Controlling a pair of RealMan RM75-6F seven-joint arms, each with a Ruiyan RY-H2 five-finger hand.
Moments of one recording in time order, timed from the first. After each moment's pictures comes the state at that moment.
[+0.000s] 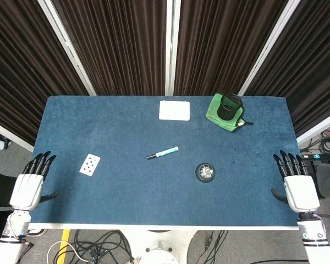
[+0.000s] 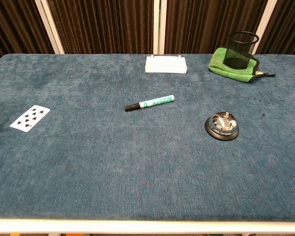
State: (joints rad) left arm -0.15 -1.30 -0.04 -1.56 1.50 1.46 0.14; right arm 0.15 -1.21 0.07 -1.56 -1.49 1.43 -0.20
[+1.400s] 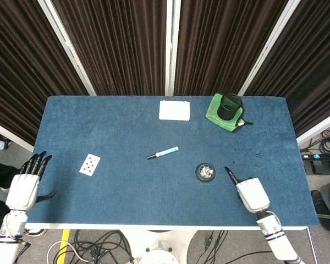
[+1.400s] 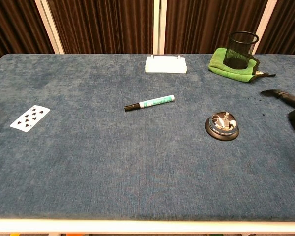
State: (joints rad) left arm -0.14 -1.29 -0.04 -1.53 1.48 1.45 0.11; right arm 0.27 -1.49 0.01 -1.38 -1.59 1.26 -0.35
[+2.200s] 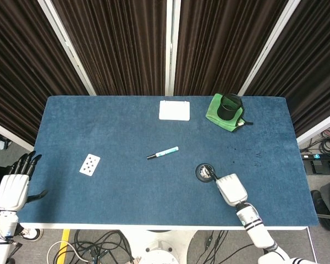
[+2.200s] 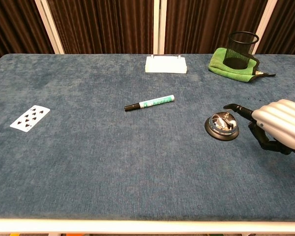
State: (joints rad) left arm -0.13 -1.26 -0.05 -1.48 1.48 1.47 0.04; right arm 0.37 -1.62 0.04 -1.33 -1.48 1.11 -0.48
